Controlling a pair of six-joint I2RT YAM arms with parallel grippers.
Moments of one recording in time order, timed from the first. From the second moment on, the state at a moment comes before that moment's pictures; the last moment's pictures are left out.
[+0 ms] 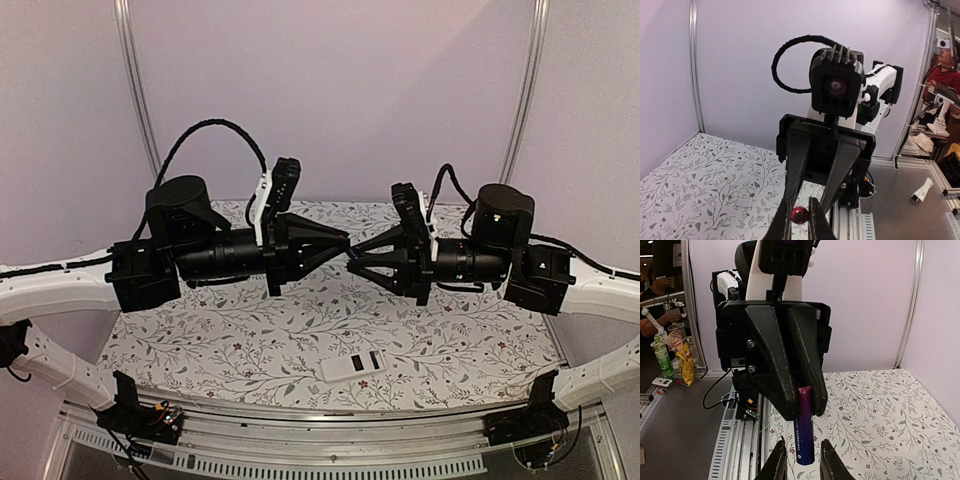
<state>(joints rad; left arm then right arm) -1.13 1.25 1.06 0.21 0.25 -0.10 1.03 1.15 0.96 0.12 -0.42 -0.06</state>
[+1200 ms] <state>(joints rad) -1.12 1.26 1.05 0.20 0.23 -0.09 1.03 1.14 0.97 0.07 -0.39 0.04</state>
